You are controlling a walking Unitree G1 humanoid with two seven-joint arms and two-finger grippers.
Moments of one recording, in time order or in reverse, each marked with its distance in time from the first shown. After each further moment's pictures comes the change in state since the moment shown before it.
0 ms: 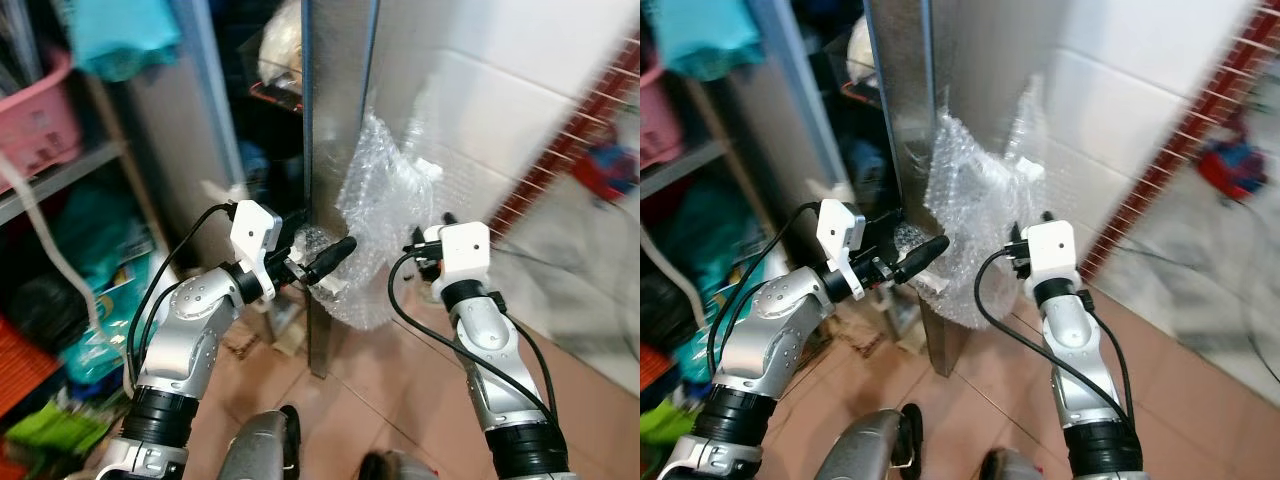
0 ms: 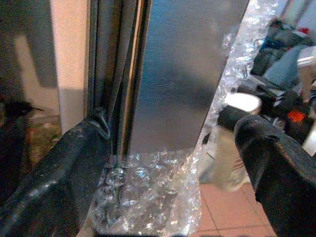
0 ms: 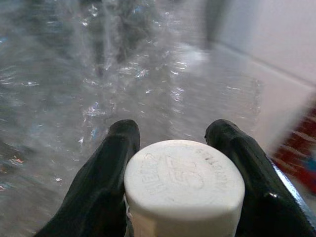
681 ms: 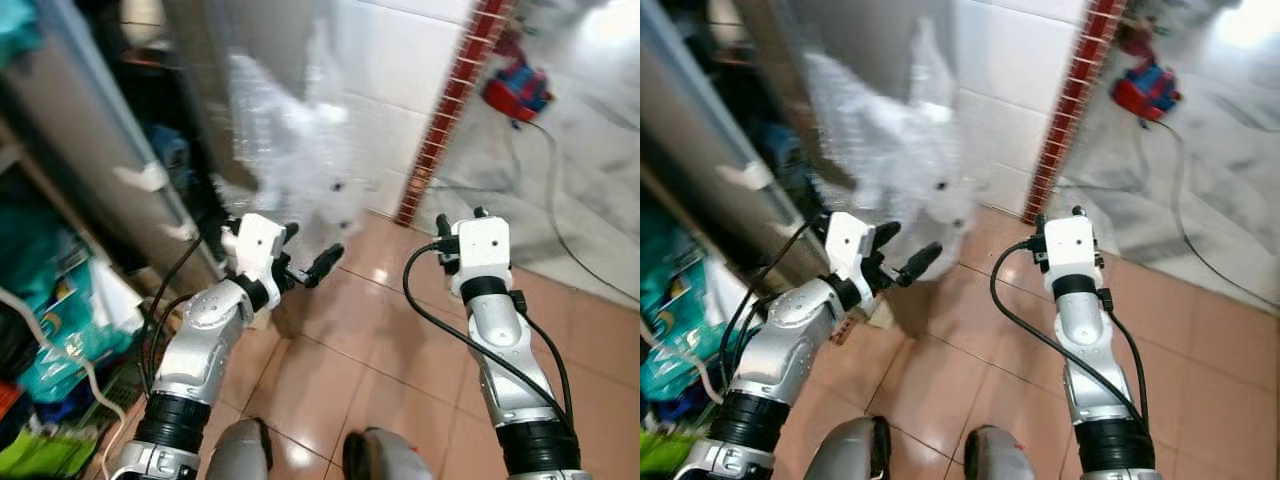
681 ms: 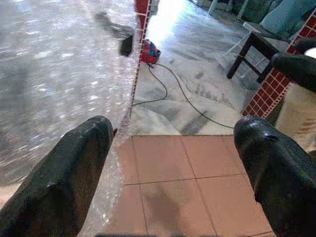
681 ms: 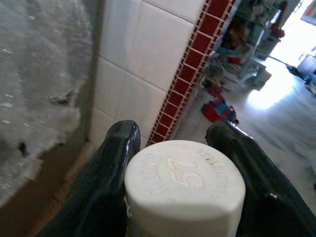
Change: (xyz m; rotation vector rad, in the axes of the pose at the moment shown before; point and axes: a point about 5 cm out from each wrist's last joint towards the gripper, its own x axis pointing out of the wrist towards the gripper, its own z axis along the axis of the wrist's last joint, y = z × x) left arm 0.002 0.003 -0.020 -0.016 0.076 0.167; right arm 0.000 -0.016 -0.002 -0.073 0.007 -0.103
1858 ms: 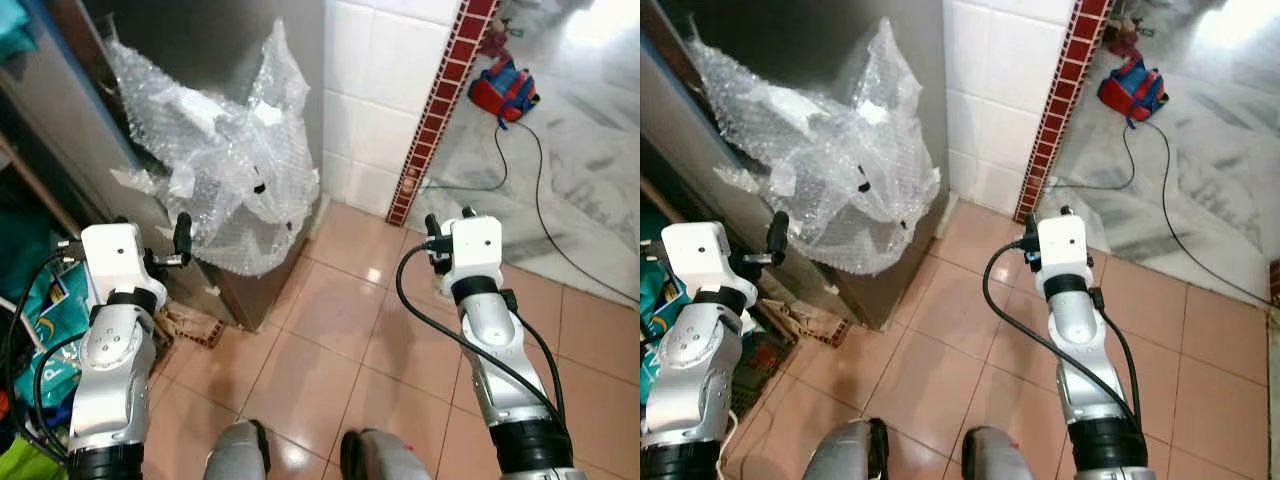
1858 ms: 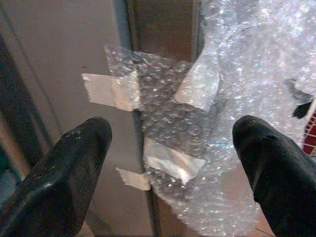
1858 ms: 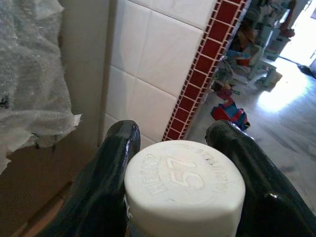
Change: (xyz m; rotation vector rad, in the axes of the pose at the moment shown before) left arm -0.098 0.074 0.017 0.105 -0.151 0.764; right arm 0.002 0.009 0.005 0.055 -0.019 0.043
